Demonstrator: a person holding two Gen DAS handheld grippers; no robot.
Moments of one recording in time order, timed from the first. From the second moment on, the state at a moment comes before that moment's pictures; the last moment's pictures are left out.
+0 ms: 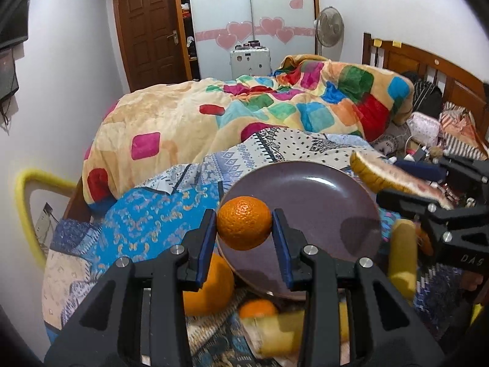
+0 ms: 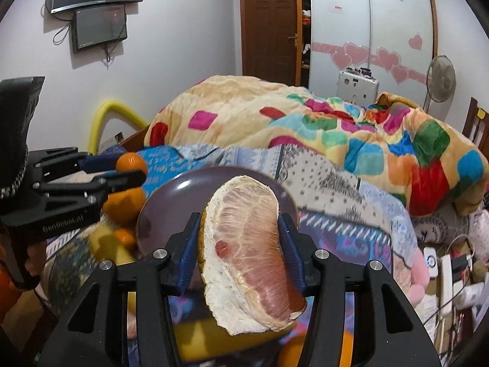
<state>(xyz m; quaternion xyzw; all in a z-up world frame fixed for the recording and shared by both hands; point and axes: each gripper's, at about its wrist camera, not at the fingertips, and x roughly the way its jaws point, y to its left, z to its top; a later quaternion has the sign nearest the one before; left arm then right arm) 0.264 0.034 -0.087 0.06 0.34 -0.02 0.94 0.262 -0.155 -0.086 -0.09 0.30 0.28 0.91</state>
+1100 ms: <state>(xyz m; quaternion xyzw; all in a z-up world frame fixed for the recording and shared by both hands) 0.342 0.041 -0.123 0.03 0.46 -0.06 0.89 0.343 -0.112 -0.119 -0.12 0.47 0.25 0.84</state>
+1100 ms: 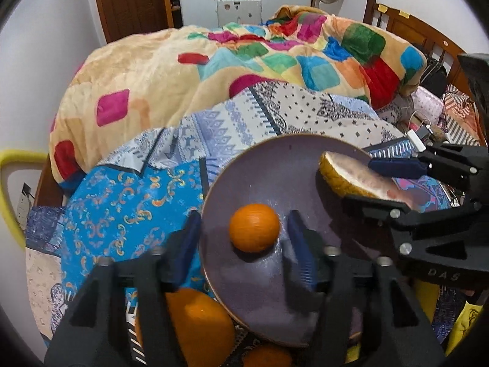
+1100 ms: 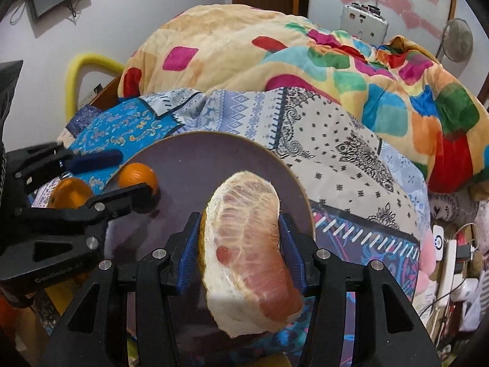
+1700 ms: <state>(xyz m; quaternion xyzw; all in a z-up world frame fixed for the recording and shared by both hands) 0.280 0.072 -0.067 0.01 0.38 -0.04 0.92 0.288 -0.145 -0.058 -0.12 0.33 0.24 0.90</state>
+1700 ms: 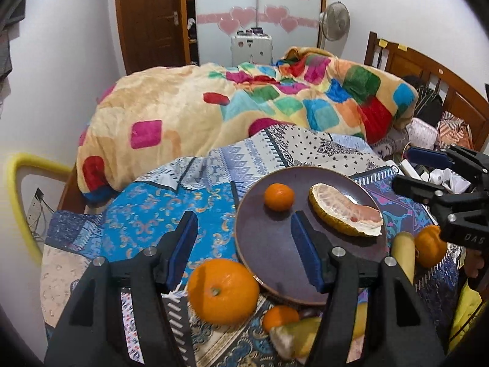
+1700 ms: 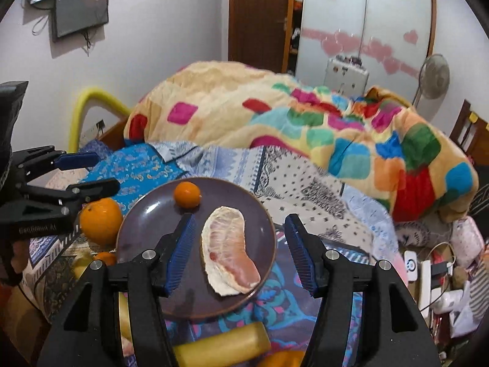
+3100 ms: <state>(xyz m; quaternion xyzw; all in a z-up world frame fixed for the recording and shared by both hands) 0.260 0.103 -0.133 -0.02 0.43 -0.05 0.90 0.224 -0.236 -0.139 -0.06 0.37 0.20 0.91</state>
